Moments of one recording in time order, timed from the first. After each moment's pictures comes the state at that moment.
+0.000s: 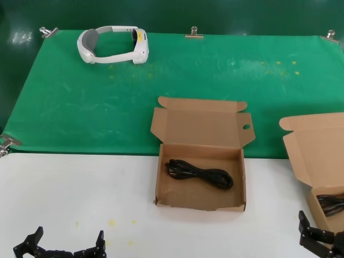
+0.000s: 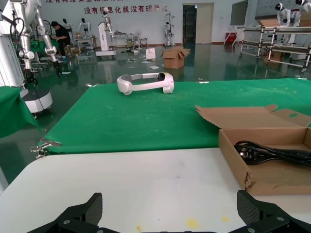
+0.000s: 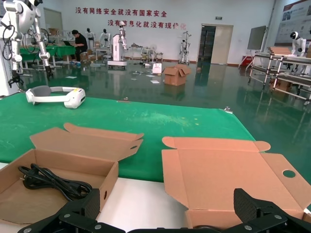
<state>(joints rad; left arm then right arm) 0.00 -0.30 1.60 -1.60 -1.80 0.00 0.00 0.02 0.30 -1.60 1.59 1.76 -0.02 0.01</state>
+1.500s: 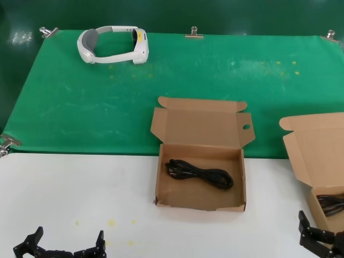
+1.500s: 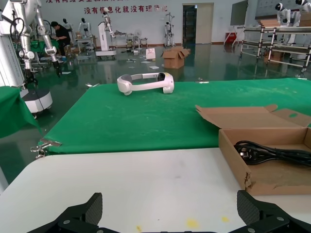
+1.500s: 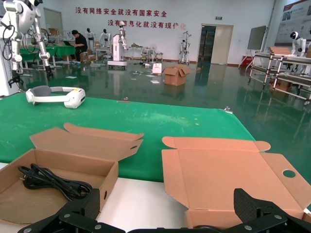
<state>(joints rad) 0.00 -0.30 1.60 -1.60 -1.80 0.00 0.00 0.02 0.30 -1.60 1.59 1.76 -0.02 0.01</state>
